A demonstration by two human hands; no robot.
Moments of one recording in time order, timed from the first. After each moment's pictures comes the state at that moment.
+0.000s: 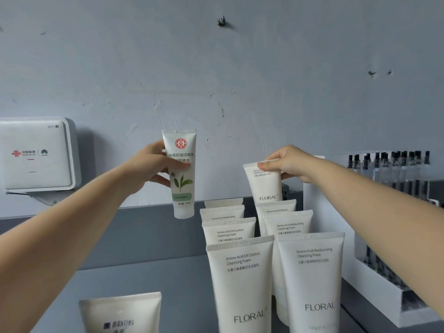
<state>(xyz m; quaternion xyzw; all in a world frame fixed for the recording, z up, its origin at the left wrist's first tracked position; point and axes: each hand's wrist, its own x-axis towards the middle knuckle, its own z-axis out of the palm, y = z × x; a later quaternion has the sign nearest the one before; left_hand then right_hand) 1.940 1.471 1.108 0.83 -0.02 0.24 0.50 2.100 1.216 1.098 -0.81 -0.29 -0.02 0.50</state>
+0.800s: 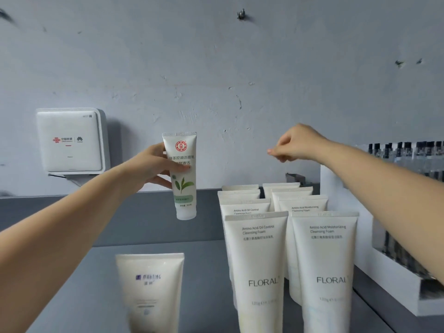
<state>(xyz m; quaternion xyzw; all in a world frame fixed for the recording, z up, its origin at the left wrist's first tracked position) 1.902 1.486 1.081 0.84 0.01 0.23 0.50 2.059 1.220 1.112 -0.88 -0.33 -0.16 0.31</state>
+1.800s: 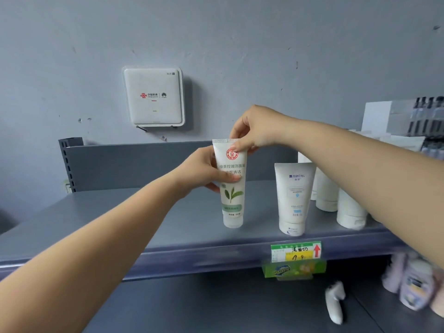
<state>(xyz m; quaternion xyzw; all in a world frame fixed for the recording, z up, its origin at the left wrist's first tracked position) 1.722 1.554 0.996 0.86 -0.06 0.14 0.49 1.783 1.411 1.068 -0.85 -0.46 -0.04 0.27</state>
